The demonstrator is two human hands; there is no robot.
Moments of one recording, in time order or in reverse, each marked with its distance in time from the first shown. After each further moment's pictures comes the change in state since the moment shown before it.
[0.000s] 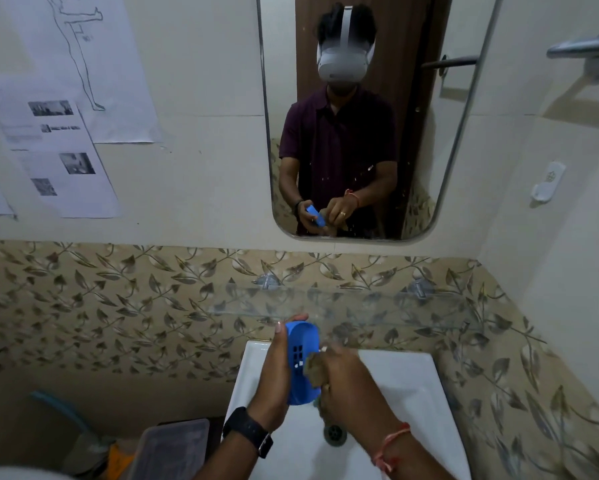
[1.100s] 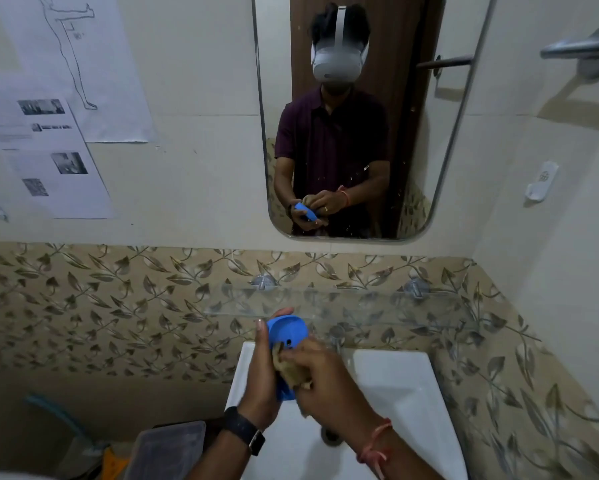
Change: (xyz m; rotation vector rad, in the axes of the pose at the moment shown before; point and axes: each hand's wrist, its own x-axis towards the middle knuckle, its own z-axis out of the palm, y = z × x) left_hand 0.003 0.005 -0.013 -0.139 0.000 0.043; right_hand 0.004 -0.025 -0.001 0.323 -0.025 -0.162
